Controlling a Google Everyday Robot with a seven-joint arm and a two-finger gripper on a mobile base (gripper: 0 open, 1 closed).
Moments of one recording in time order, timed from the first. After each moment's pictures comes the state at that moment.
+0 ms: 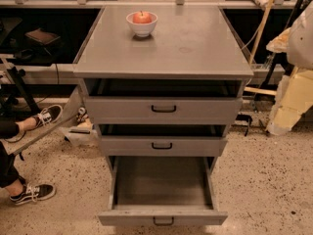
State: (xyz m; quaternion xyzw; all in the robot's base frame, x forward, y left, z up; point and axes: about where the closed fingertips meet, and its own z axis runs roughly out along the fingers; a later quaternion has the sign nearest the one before) arm 0.438 -0.217 0.977 -0.60 0.78 -0.04 0.16
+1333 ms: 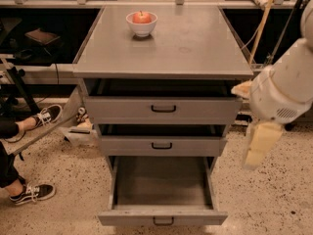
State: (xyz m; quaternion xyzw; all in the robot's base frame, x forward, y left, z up) arm 0.439 -0.191 0.871 -0.66 0.73 0.01 0.15
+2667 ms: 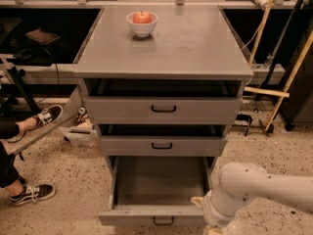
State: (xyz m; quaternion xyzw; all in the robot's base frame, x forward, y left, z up) arm 0.348 -0.142 0.478 -0.70 0.69 0.19 0.07
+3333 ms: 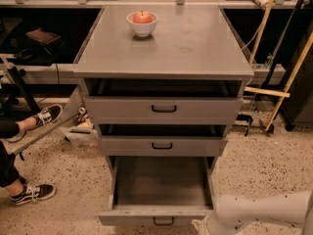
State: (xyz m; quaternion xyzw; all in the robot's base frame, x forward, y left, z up) arm 0.315 -0.143 0.338 -0.63 0.74 0.22 0.06
